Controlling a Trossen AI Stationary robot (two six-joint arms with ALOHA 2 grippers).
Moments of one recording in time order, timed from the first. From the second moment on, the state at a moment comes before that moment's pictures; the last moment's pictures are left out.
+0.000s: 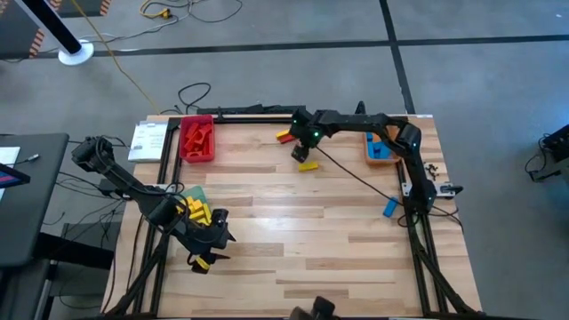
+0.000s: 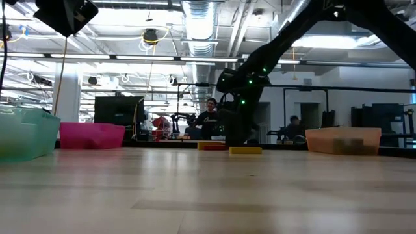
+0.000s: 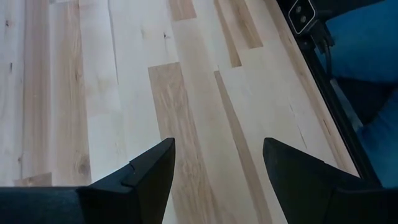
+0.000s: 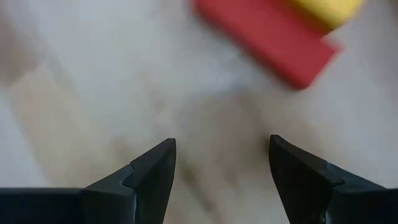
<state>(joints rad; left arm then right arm) -0.63 1.20 0.89 -0.50 -0.24 -0.32 -0.54 2.13 1.51 -0.59 -0.11 0.00</state>
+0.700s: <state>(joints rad) -0.63 1.20 0.89 -0.50 -0.25 -0.32 -0.60 2.16 1.56 -0.40 -0.17 0.02</state>
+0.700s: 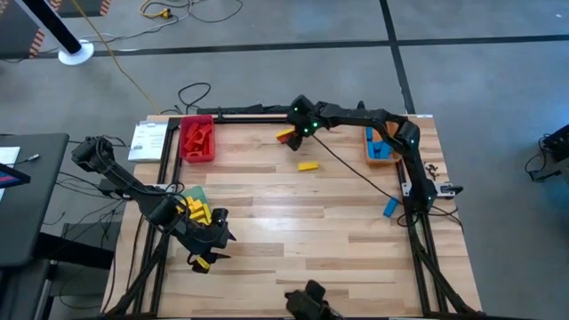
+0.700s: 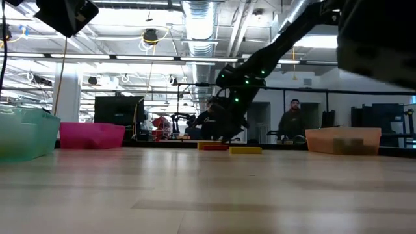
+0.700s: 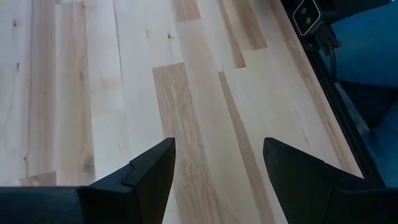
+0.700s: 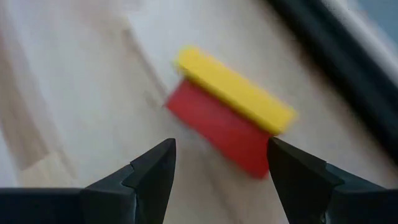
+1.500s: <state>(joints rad) -0.63 1.20 0.89 -0.50 -0.27 -0.33 -0.51 2.15 1.57 -0.65 -0.21 0.05</state>
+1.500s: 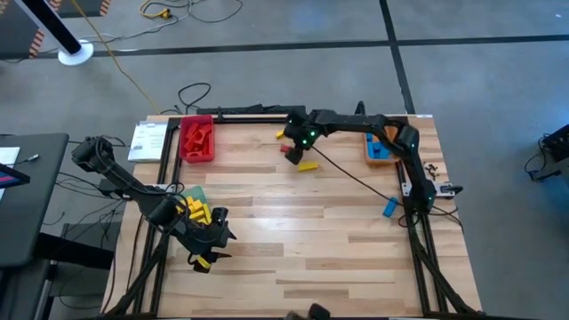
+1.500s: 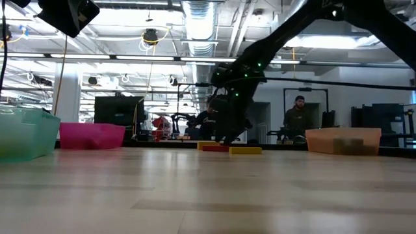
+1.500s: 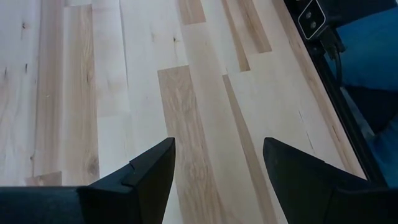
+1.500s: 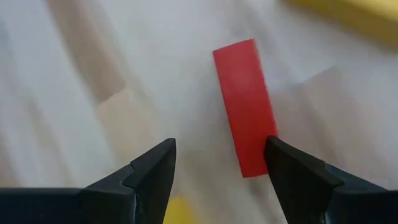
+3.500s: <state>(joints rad) -0.63 1.31 0.89 -0.43 -0.27 -0.27 -0.41 2.06 1.35 -0.42 -0.06 -0.23</state>
